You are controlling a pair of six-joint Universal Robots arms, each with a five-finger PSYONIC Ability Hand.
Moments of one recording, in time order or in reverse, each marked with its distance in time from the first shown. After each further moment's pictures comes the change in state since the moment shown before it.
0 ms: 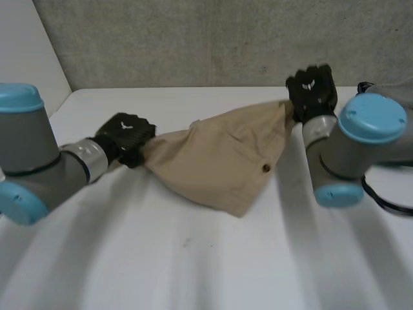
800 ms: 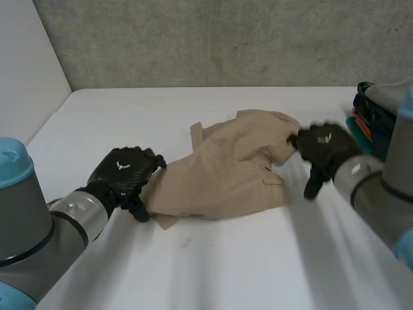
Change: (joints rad) left arm -0.112 0.281 -0.406 0.107 -0.223 -0.161; right arm -0.031 -0.433 0.406 0.625 -0.121 0.193; left_hand -0.814 -0.862 -0.849 -0.869 -0.814; right_hand -0.771 -0.847 -0.827 -0.869 -0.818
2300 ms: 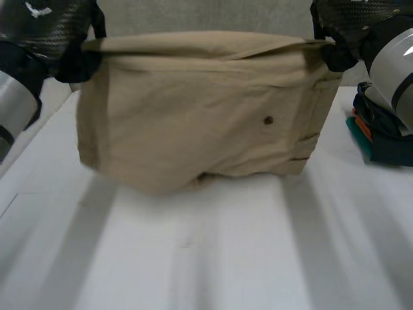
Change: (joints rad) left arm 0.091 0.230 0.315 0.022 0.031 0.034; right arm 0.039 -0.094 -0.448 0.045 0.018 -0.101; left_hand 0.769 0.863 0.856 0.871 0.858; right_hand 0.775 0.853 0.862 0.871 0.857
